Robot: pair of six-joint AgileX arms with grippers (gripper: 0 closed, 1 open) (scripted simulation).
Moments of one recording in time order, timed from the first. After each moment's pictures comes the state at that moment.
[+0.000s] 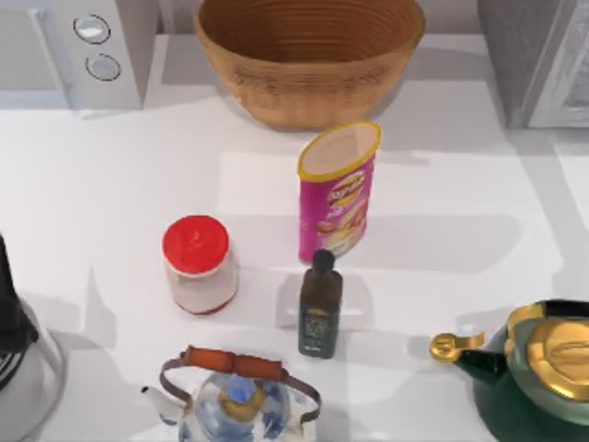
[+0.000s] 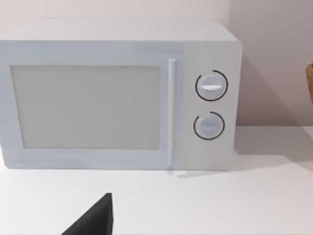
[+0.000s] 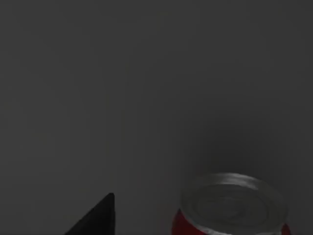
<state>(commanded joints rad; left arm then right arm) 0.00 0.00 0.00 0.00 0.00 0.00 0.09 1.91 2.58 -0.62 0.11 0.03</state>
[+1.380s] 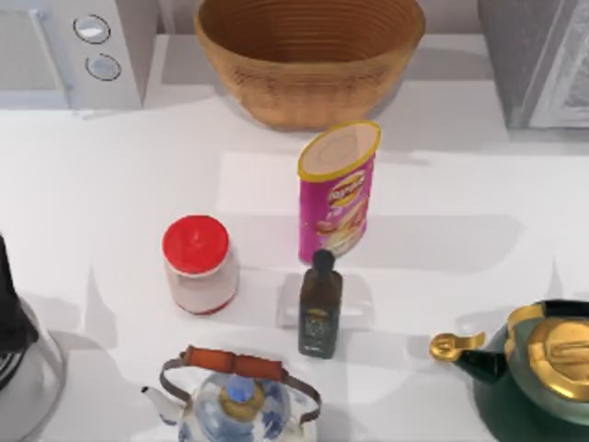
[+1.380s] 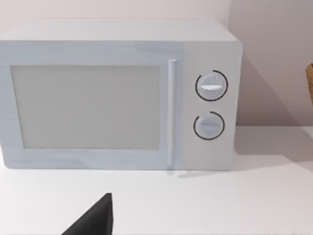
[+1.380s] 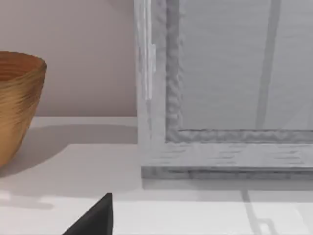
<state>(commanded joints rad) 0.00 0.00 0.00 0.00 0.00 0.00 0.01 0.11 0.12 -0.06 0.01 0.01</state>
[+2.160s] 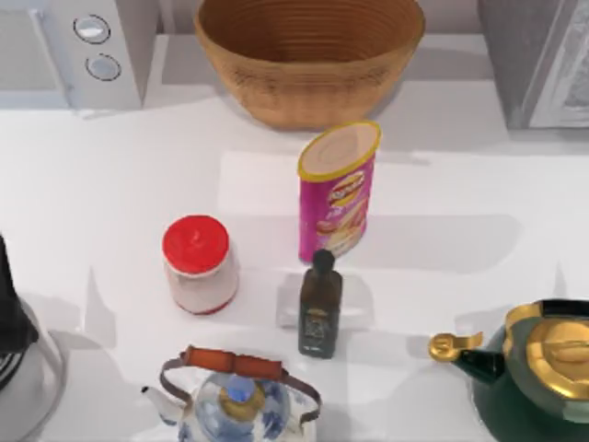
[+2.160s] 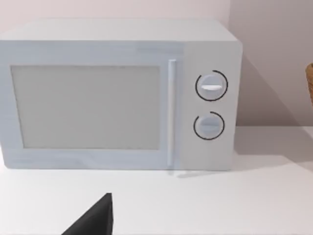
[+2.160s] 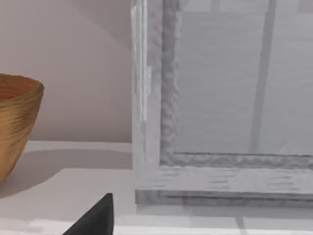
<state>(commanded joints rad) 0.00 0.00 0.00 0.00 0.00 0.00 -0.04 0.05 0.03 0.06 -0.05 -0.01</state>
